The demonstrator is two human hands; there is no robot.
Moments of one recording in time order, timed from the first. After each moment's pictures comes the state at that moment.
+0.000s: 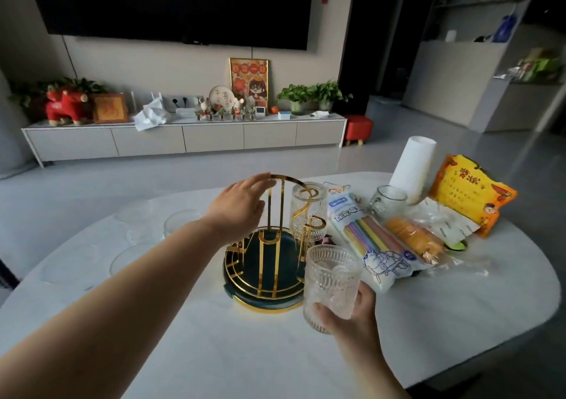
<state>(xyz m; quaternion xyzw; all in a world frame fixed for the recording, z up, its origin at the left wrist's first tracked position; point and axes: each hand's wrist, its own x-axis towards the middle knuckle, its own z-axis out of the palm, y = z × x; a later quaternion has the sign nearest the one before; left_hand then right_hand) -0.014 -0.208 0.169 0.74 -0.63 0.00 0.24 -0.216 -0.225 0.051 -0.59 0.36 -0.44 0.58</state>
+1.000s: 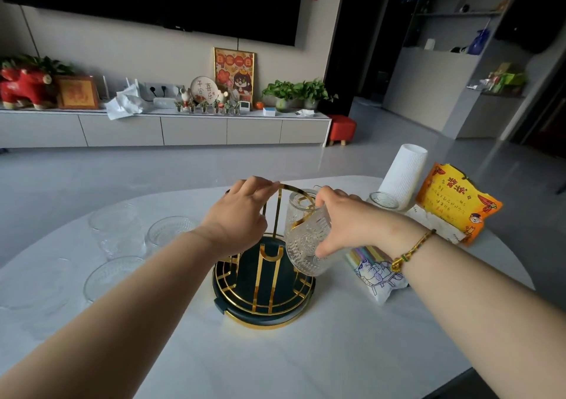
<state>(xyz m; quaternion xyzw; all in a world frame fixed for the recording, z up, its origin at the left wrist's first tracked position) 0.001 -0.220 0.167 0.72 -0.65 0.01 0.25 -0.158 -0.309 0.202 -0.92 0.38 0.03 0.10</state>
